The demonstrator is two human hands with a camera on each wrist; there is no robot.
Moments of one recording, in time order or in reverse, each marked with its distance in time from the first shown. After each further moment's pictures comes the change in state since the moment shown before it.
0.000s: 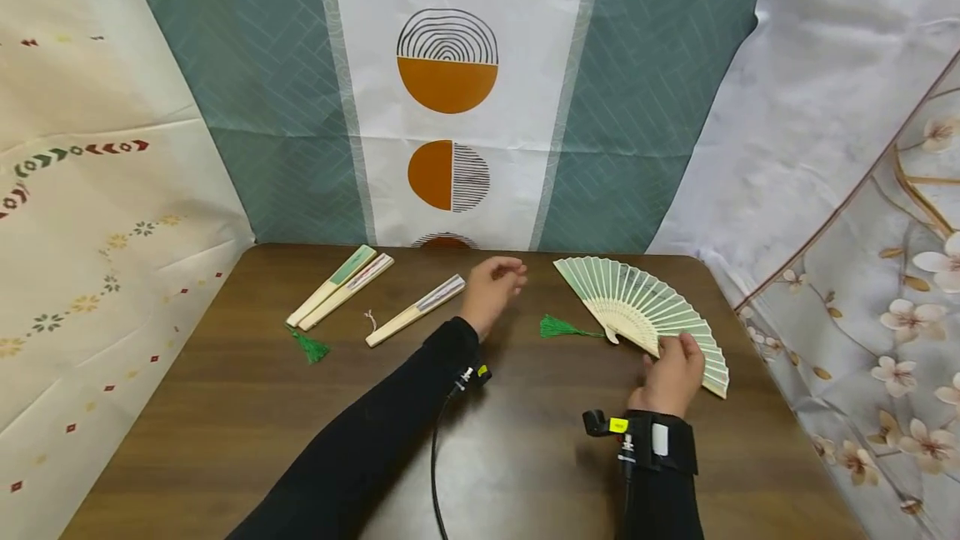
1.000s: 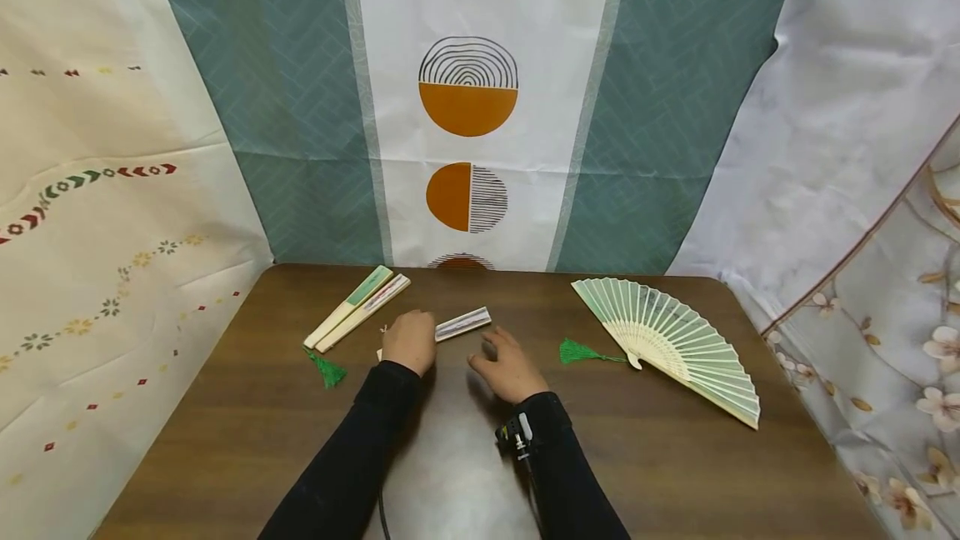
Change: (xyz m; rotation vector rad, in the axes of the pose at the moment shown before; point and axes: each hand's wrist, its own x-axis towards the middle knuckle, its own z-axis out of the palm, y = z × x) left_hand 0.003 -0.121 -0.141 1.267 0.183 0.112; right_hand -0.013 0.159 0.128 -1.191 -1.008 -0.471
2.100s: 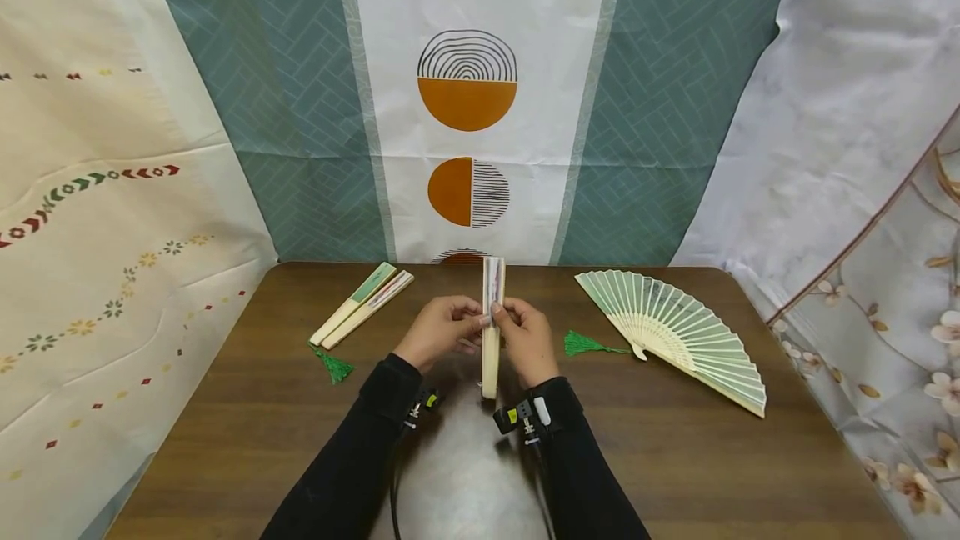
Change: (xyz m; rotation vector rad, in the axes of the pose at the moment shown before) left_hand -0.026 0.065 -0.132 -1.128 -0.481 -0.044; right_hand -0.028 -0.081 -0.043 0.698 0.287 0.015
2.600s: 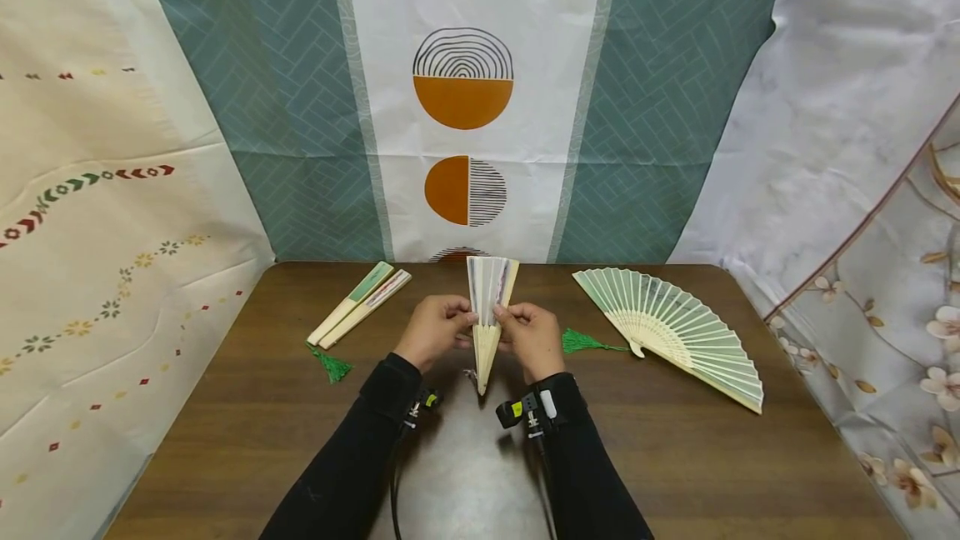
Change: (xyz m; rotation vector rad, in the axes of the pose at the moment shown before) left_hand 0.002 -0.005 0.004 0.063 0.130 0.017; right_hand 0.001 0.000 -0.009 0.049 0.073 0.092
